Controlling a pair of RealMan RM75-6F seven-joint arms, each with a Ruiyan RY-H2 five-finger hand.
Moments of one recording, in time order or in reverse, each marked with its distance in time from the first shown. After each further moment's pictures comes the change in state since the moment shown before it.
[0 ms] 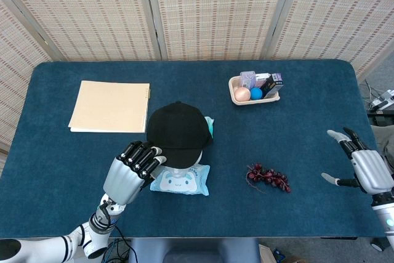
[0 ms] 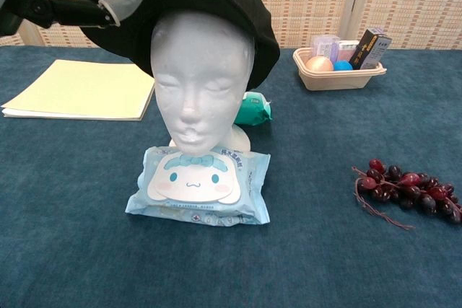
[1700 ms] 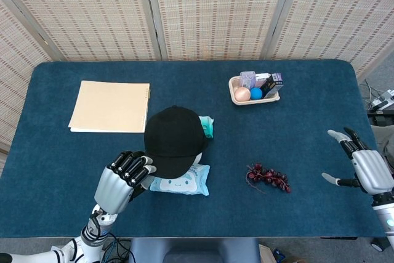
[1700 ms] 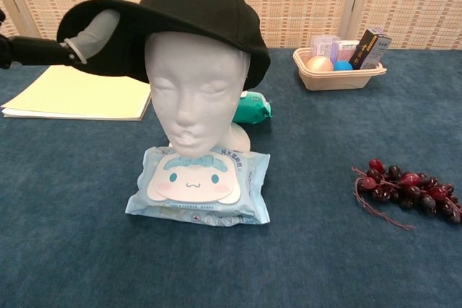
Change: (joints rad) left arm 0.120 0.010 0.051 -0.027 0.022 0.019 -0.054; right arm -0.001 0.001 0.001 -0.001 0.001 0.001 0.001
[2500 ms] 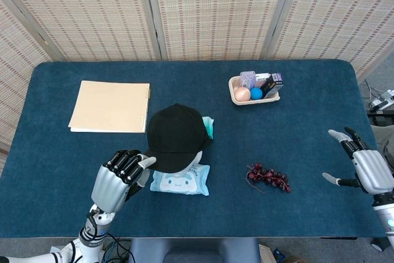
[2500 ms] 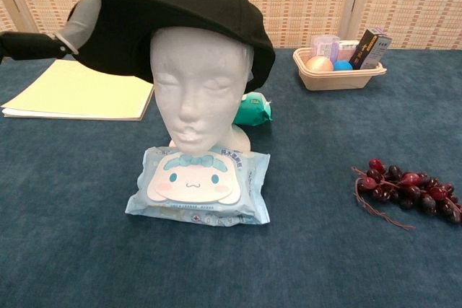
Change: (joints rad) left arm 0.026 0.009 -0.011 -0.019 -0.012 -0.009 -0.029; right arm -0.002 0.000 0.001 0.002 -0.001 0.005 0.003
